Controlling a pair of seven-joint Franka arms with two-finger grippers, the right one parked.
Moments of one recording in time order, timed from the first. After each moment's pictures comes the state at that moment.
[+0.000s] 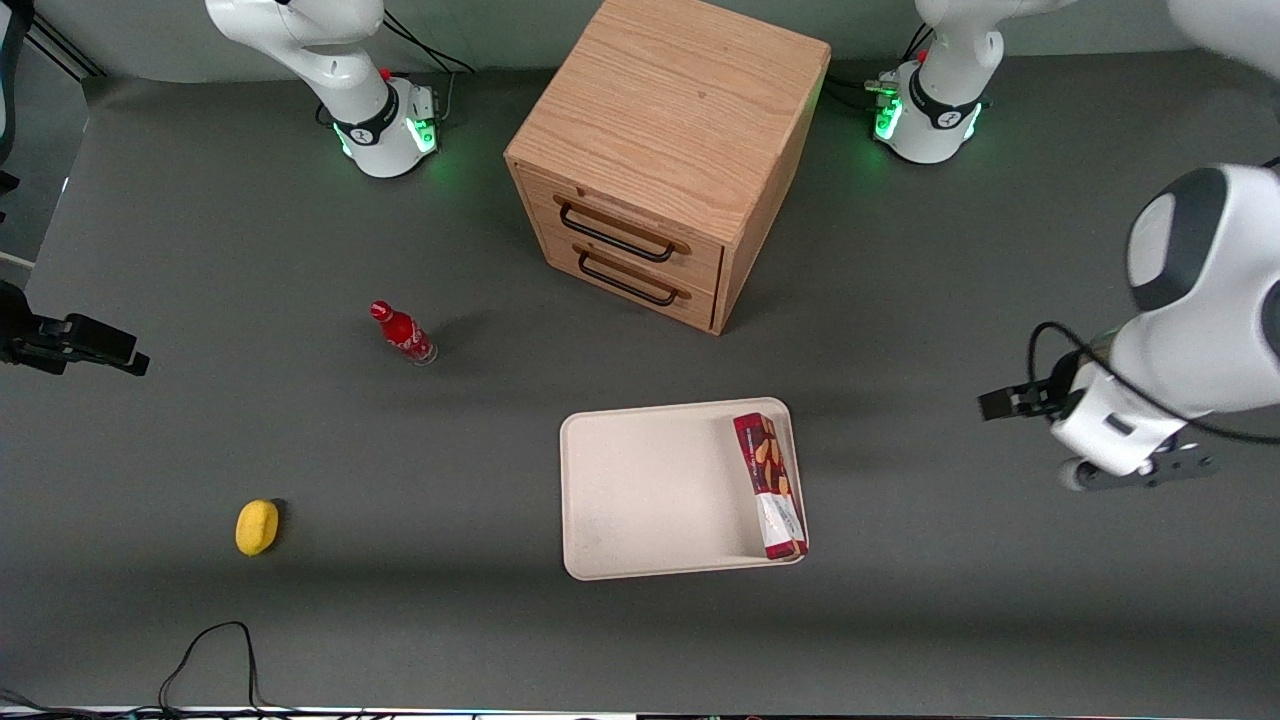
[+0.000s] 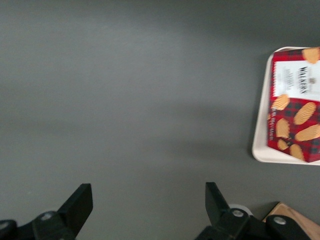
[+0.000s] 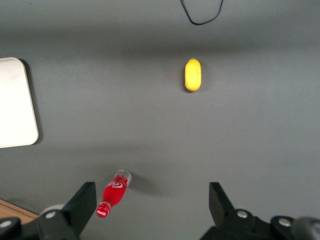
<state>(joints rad) 0.21 0.36 -0.41 -1.40 0.16 1.61 -0.34</state>
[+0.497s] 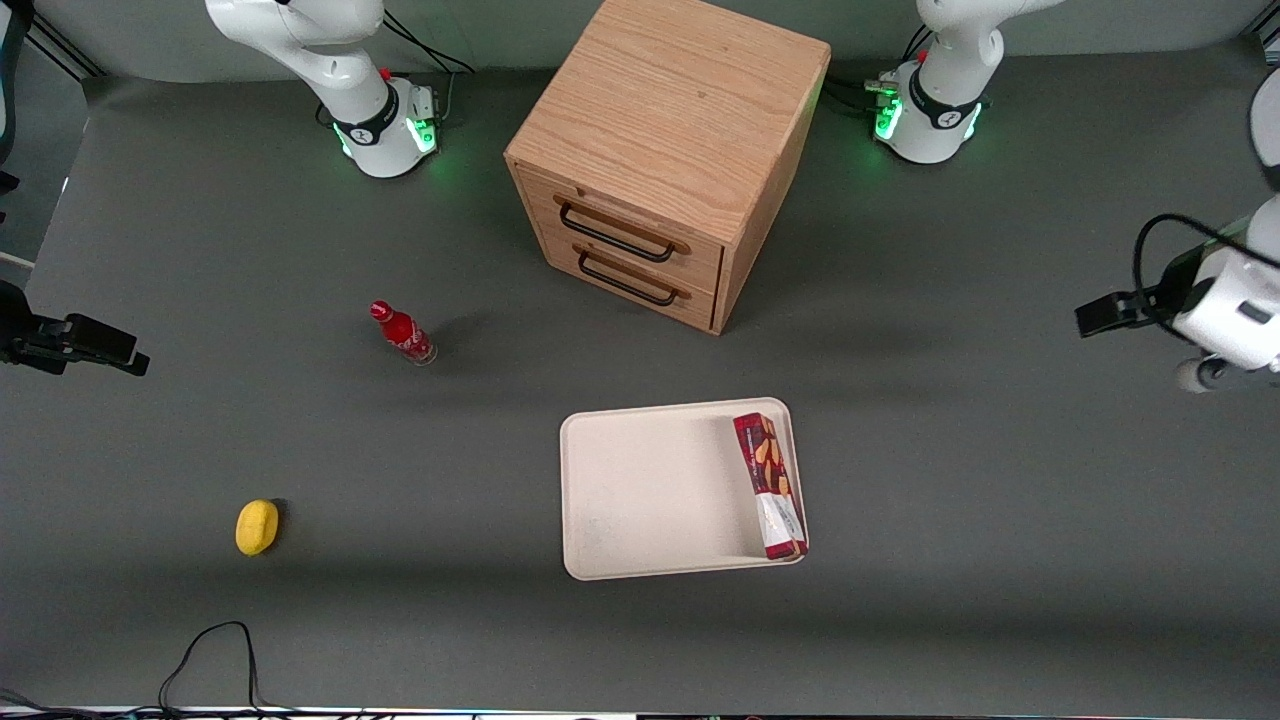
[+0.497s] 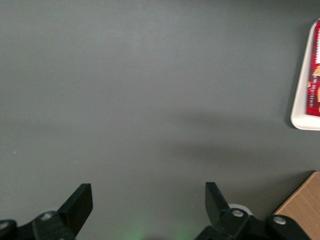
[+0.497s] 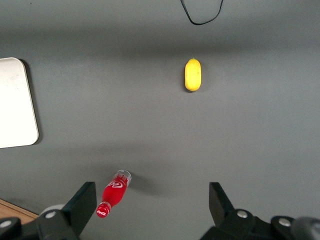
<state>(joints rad) 0.22 0.10 -0.25 -1.58 0.11 1.54 -0.18</state>
